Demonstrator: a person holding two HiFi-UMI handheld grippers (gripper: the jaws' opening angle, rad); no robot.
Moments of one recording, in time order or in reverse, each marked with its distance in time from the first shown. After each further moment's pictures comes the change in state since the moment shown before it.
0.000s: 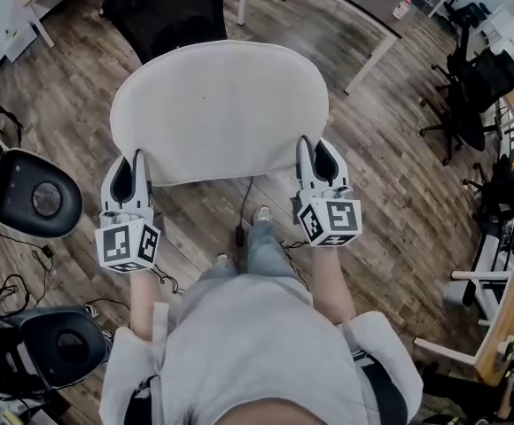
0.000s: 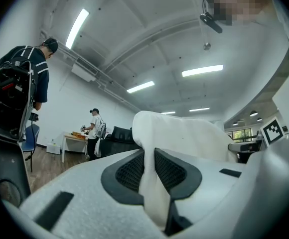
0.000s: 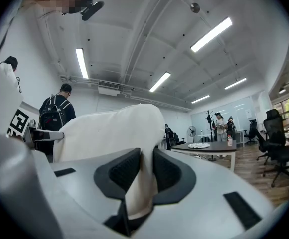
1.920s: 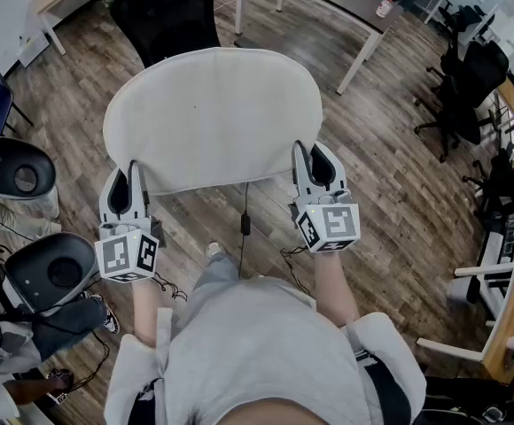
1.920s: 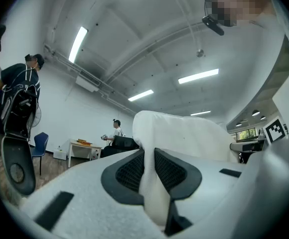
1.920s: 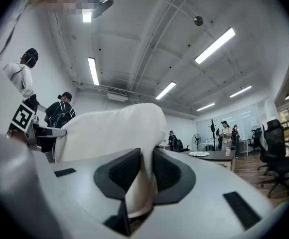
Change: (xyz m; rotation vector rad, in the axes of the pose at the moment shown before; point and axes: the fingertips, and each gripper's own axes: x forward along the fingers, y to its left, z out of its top) left arm -0.157 -0.110 0.038 0.028 -0.063 0.054; right arm -0.178 -0.011 0.044 -0.056 -0.061 0.069
